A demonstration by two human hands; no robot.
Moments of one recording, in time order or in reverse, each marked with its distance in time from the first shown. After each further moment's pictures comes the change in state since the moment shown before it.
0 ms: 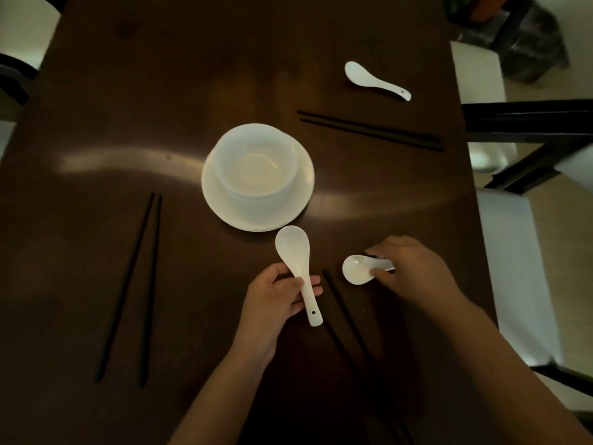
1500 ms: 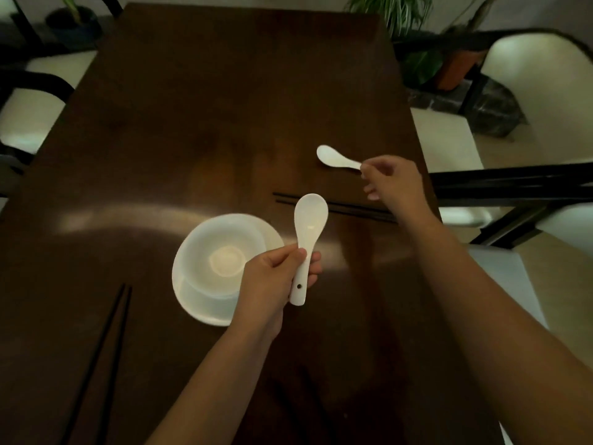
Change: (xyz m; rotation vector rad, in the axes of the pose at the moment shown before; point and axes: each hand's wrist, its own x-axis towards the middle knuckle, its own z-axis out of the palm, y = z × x) left_hand 0.055 0.111 0.067 -0.003 -0.027 0.366; right_hand 0.180 0.022 -0.126 0.846 0.491 0.169
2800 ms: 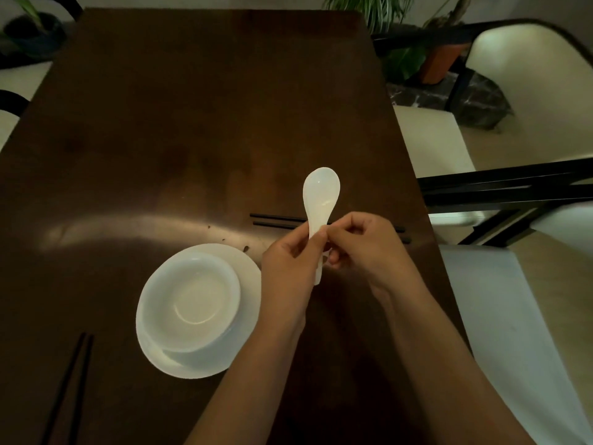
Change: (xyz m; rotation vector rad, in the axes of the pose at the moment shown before) left_hand 0.042 0.018 0.063 0.133 0.048 0.123; right_hand -0.060 -0.023 0.004 0.243 -0.252 0.301
